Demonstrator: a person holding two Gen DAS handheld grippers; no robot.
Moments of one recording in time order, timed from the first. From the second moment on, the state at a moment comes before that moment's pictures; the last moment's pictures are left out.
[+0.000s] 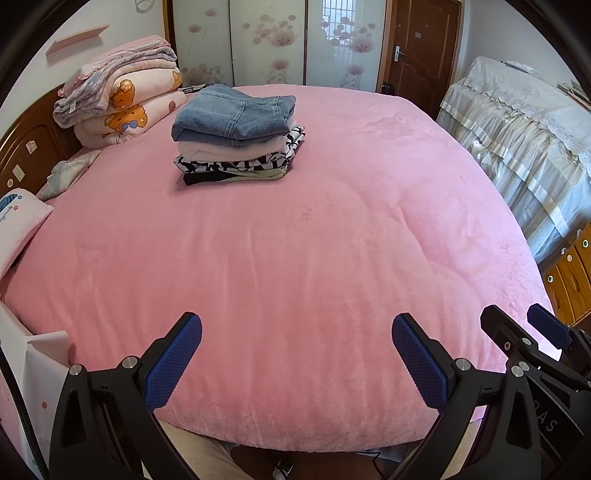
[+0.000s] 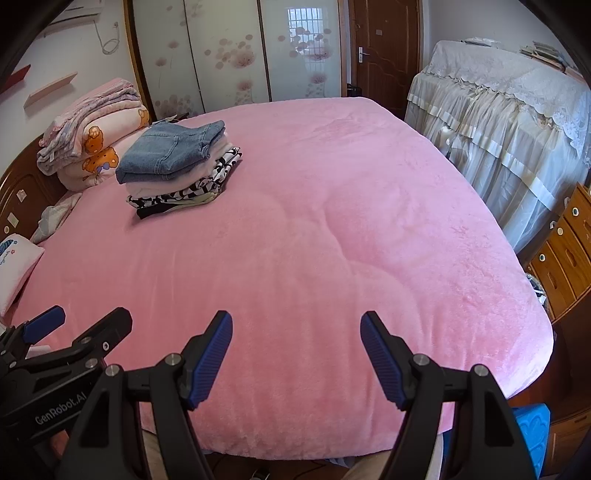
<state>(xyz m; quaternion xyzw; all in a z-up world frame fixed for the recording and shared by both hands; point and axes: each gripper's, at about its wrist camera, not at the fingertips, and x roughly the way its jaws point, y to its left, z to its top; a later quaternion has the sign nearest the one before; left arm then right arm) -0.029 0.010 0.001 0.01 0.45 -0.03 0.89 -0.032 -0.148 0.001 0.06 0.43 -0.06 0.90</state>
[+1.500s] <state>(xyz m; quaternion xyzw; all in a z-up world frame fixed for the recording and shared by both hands) -0.031 0.019 -0.008 0.00 0.46 -0.02 0.89 -0.032 -0.144 -0.003 0.05 0.43 -0.06 0.90</state>
